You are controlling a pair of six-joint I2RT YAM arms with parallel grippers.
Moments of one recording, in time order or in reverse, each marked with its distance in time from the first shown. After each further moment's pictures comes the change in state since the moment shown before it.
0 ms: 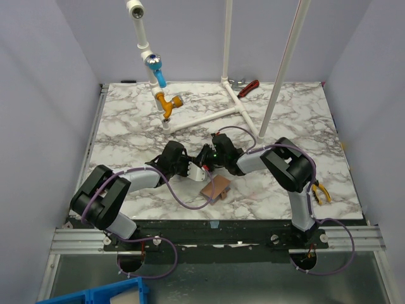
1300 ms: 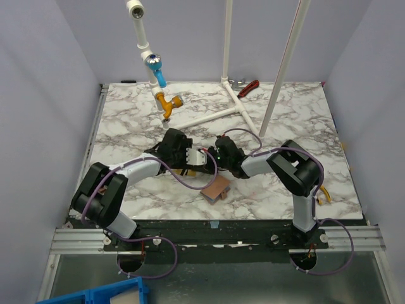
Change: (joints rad) left arm 0.048 0.001 0.188 -0.216 -0.124 -0.119; right arm -0.003 -0.084 -0.084 -0.045 0.098 0.011
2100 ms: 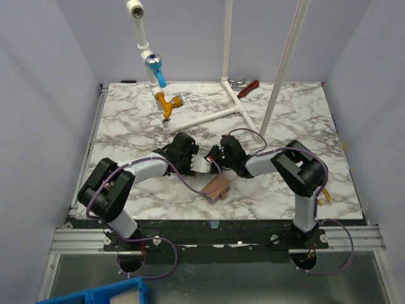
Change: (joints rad) left arm -0.081 0.074 0.035 -0.084 -0.067 0.053; right arm -0.038 -0.035 -0.042 0.001 -0.004 0.000
